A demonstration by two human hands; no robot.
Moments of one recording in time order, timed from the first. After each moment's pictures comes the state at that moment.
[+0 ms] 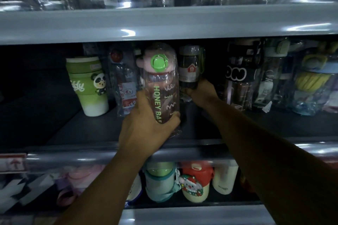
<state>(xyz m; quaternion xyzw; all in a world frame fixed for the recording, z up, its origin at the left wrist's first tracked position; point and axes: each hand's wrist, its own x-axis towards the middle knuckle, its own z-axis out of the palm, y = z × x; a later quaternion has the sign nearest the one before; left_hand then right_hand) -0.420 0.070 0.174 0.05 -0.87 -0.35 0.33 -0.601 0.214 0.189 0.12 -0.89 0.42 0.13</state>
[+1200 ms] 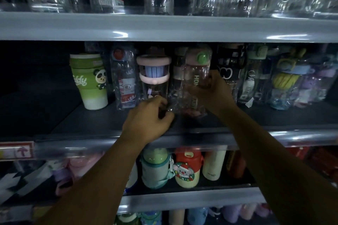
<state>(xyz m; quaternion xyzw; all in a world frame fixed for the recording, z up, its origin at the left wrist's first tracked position) -0.424 0.060 0.169 -0.04 -0.93 -0.25 0.26 -0.487 0.253 0.218 0.14 -0.82 0.51 0.20</state>
